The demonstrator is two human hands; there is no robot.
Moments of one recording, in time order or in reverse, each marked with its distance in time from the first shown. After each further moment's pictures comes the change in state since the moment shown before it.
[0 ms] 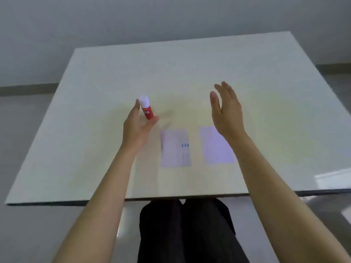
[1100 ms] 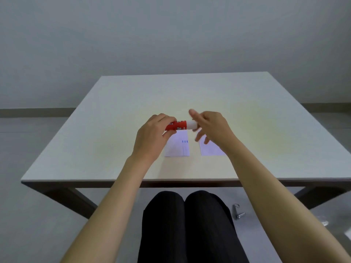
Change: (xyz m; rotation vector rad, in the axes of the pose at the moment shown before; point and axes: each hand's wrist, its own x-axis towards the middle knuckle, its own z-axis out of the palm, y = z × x) left_hand -0.104 0.044 -0.006 0.428 0.177 0.656; right_hand -0.076 -0.027 -0.018 0.276 -0.273 -0.052
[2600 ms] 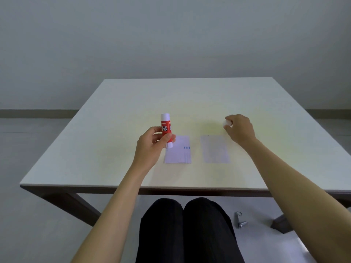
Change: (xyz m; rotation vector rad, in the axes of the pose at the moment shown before) left_hand -0.013 -0.015 0.013 -0.875 -0.023 -0.537; right_hand 0.063 0.084 -0.052 -0.620 0.271 0.056
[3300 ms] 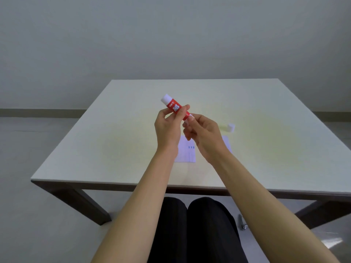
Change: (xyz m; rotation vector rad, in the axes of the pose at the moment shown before) left_hand 0.017 0.048 0.047 -0.445 0.266 -0.075; right_hand -0.079 -0.116 0.005 1.337 -0.277 -0.073
